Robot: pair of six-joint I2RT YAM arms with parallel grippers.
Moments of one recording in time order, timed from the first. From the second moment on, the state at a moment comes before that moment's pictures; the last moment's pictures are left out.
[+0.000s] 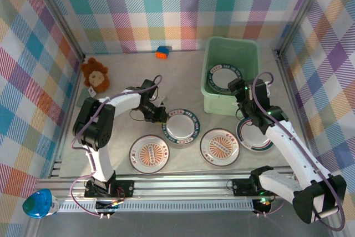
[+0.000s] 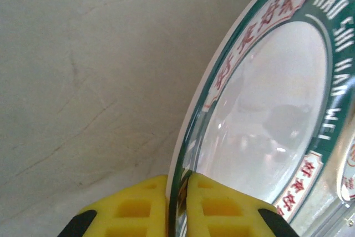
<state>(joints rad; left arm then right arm) -0.40 1.85 1.18 -0.68 0.50 -0.19 0.34 1.04 0.91 -0.52 0.17 1.19</state>
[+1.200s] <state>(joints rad) -0.19 1.46 1.44 -0.48 0.57 -0.58 0.35 1.14 1.07 -0.39 -0.11 0.84</state>
